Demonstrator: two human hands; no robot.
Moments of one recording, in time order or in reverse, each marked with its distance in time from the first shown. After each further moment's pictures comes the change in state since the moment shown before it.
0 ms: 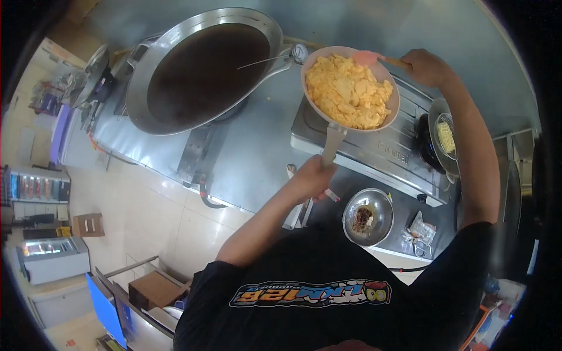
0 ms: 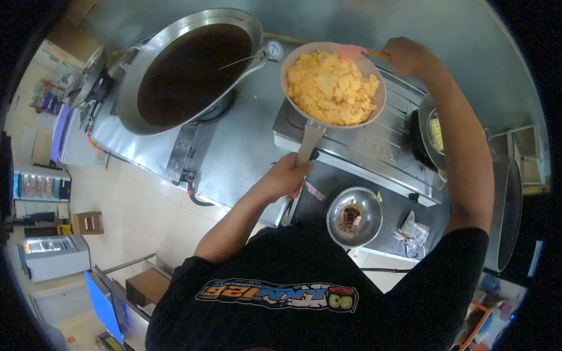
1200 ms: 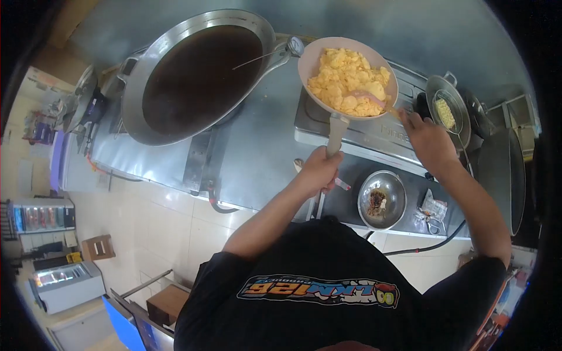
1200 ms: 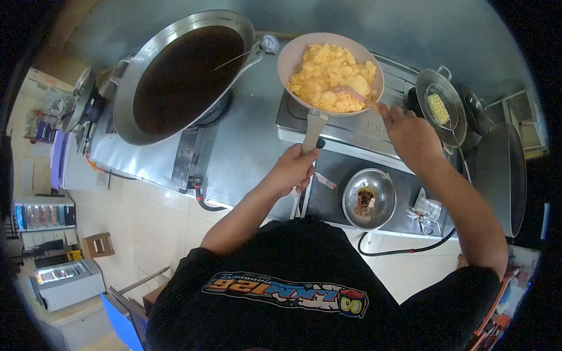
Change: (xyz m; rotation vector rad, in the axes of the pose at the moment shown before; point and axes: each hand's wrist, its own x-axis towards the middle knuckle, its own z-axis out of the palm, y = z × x) left_hand 0.004 -0.016 -0.011 -0.185 -0.062 -0.015; right_hand -0.185 -0.123 0.045 -0.401 -0.022 -0.054
